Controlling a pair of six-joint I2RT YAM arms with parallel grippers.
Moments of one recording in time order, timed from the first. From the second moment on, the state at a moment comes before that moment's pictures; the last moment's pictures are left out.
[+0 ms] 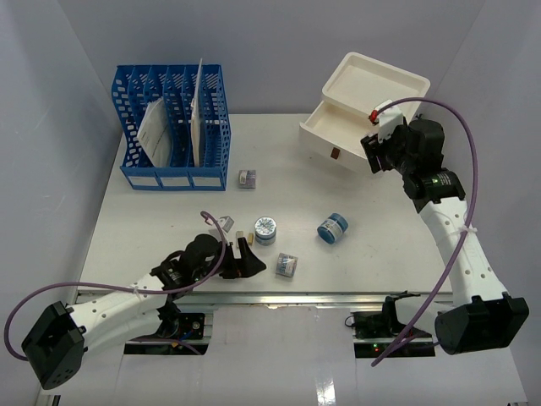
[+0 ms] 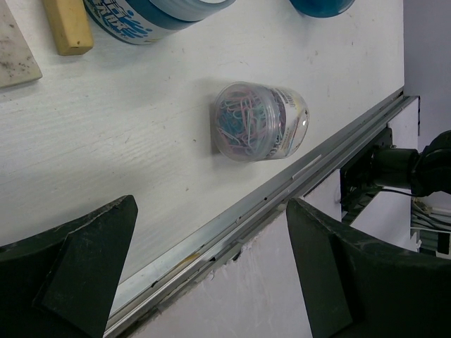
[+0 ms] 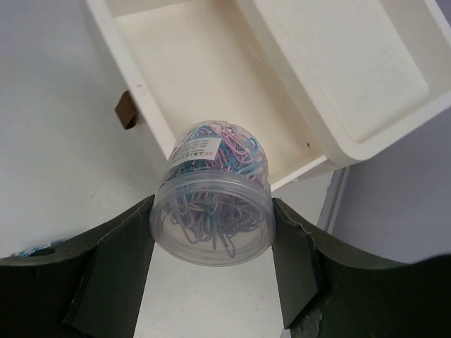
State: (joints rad) left arm -0.82 0.82 0.27 0.02 0.13 -0.84; right arm 0.18 1.17 1.24 -0.44 -0.14 -0.45
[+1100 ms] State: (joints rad) left arm -0.92 0.98 0.36 0.06 0.08 -0.77; right arm 0.15 1.15 1.11 -0.30 -0.40 -0.43
